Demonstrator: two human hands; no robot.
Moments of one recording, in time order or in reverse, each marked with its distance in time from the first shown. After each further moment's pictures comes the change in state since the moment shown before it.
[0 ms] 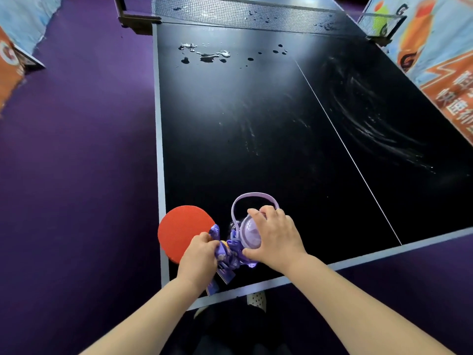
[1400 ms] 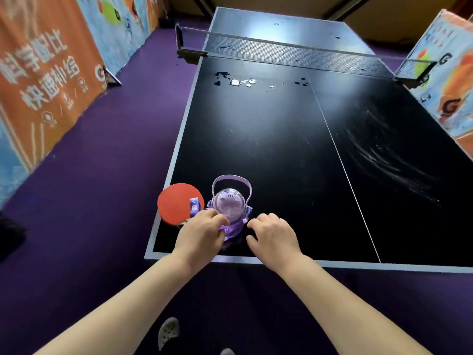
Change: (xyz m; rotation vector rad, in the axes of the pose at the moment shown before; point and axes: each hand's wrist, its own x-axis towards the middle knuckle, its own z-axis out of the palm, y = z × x) left_hand -0.092 0.146 -0.004 0.108 0.402 0.164; right_hand -0.108 0.080 -0.004 -0.042 0.272 -0.272
